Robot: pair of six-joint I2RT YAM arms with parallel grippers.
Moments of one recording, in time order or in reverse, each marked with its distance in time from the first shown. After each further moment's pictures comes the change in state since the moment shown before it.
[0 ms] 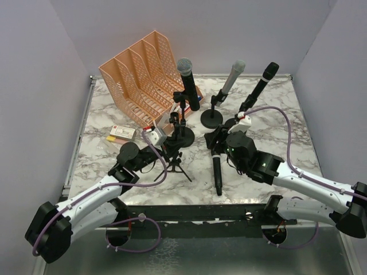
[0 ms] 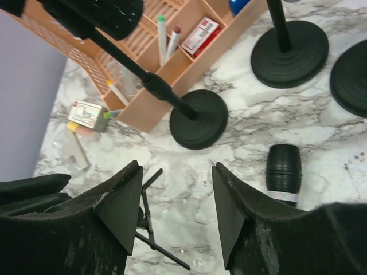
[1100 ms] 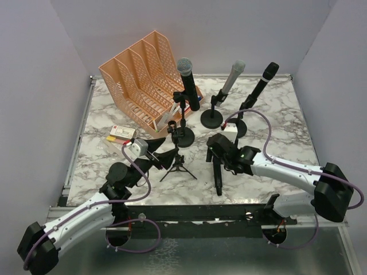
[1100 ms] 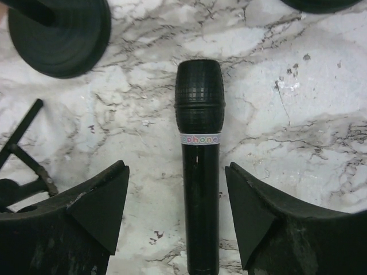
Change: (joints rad) left arm -0.108 -0.245 -0.220 0.081 -0.337 -0.088; right arm -0.066 0.252 0.008 -0.300 -0.046 0.064
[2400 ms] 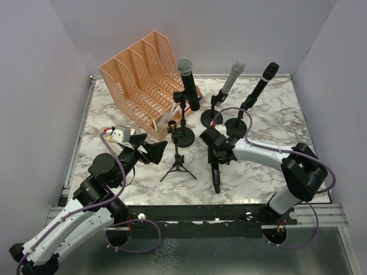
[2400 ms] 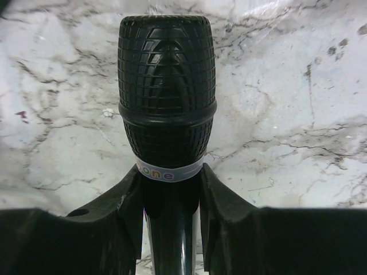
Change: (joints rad) left arm 0.000 -0.229 0.392 -0.821 -0.235 -0.163; right arm -0.112 0.342 0.140 -0.123 -0.246 -0.102
